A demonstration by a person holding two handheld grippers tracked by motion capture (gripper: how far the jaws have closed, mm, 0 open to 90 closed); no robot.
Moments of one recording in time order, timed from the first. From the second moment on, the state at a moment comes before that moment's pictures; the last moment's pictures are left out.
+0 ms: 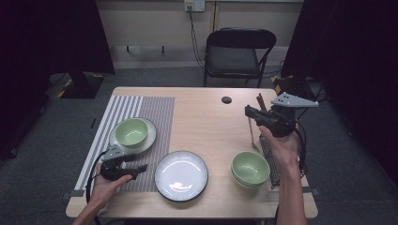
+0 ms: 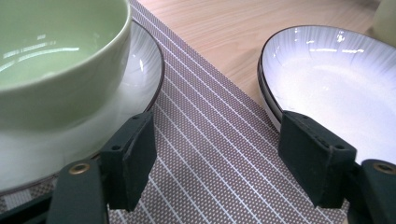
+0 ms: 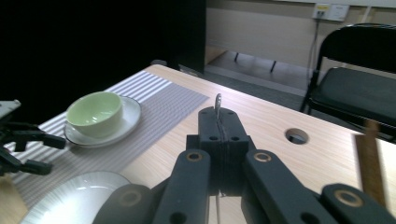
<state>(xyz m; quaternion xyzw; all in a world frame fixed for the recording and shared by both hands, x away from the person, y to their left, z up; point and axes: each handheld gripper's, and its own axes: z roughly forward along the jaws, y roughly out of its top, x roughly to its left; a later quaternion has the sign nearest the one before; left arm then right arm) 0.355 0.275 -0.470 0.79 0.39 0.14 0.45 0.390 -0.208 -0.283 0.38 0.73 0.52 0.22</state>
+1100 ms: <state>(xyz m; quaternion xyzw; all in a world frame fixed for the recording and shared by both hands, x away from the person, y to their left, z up) 0.388 0.194 -0.390 0.79 0.27 0.12 0.54 0.413 -0.116 -0.280 0.31 0.74 0.57 0.16</state>
